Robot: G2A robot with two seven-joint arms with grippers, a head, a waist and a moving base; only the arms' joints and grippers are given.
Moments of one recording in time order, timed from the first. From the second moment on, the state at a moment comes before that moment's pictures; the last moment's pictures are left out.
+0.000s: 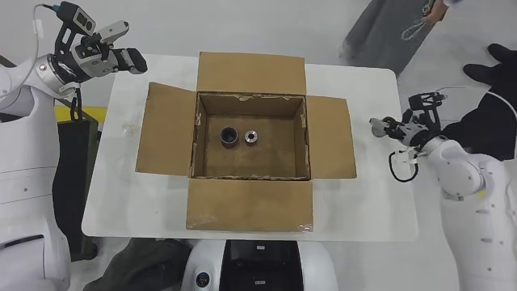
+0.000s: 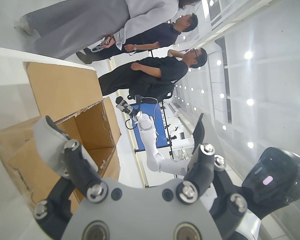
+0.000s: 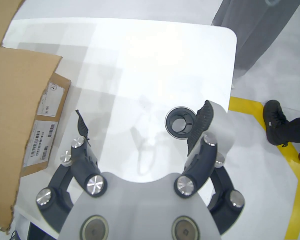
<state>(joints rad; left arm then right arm) 0.93 -0.91 -1.70 -1.37 -0.50 0.01 -1.28 -1.31 -1.13 1.66 -1.54 -0.86 -0.36 0.71</state>
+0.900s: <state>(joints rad) 0.93 -0.91 -1.70 -1.37 -0.50 0.01 -1.28 -1.14 -1.13 1.54 -1.25 -0.91 -0.30 0.70</state>
